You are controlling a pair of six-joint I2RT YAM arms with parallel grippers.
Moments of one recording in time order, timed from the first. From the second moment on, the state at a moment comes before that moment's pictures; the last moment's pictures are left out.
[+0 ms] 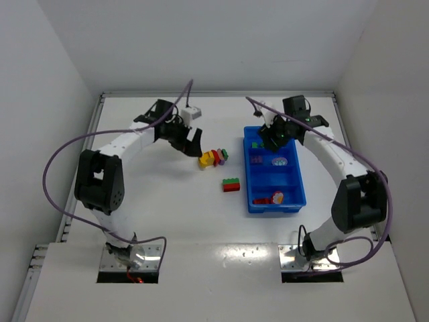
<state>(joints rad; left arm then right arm) -0.25 1.78 1.38 -0.54 0.59 0.16 0.21 1.58 1.22 -0.59 -0.25 -0.61</state>
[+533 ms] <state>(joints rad) -0.24 1.79 1.26 -0.50 0.77 0.19 0.20 1.64 1.45 -0.68 -0.45 -0.48</state>
